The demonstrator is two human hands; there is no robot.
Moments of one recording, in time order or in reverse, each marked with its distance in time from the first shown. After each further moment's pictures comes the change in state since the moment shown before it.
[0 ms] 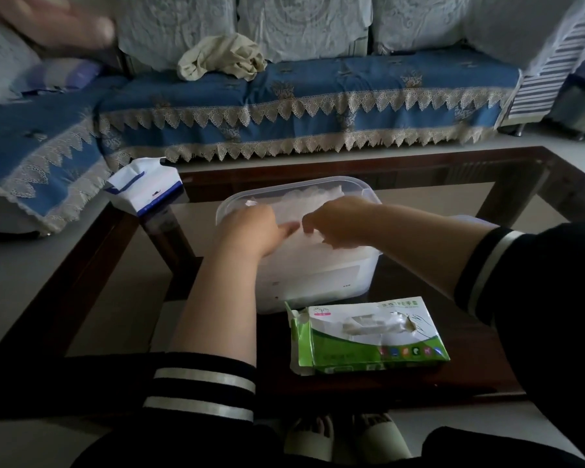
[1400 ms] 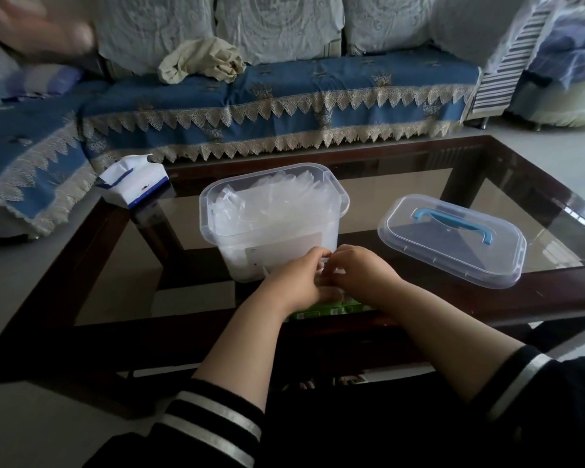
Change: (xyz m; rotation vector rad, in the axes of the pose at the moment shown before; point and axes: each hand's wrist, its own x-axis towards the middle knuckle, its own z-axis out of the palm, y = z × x) left_hand -0.121 0.061 0.056 -0.446 -0.259 0.352; right_hand -0.133 -0.049 0.070 0.742 0.186 0.338
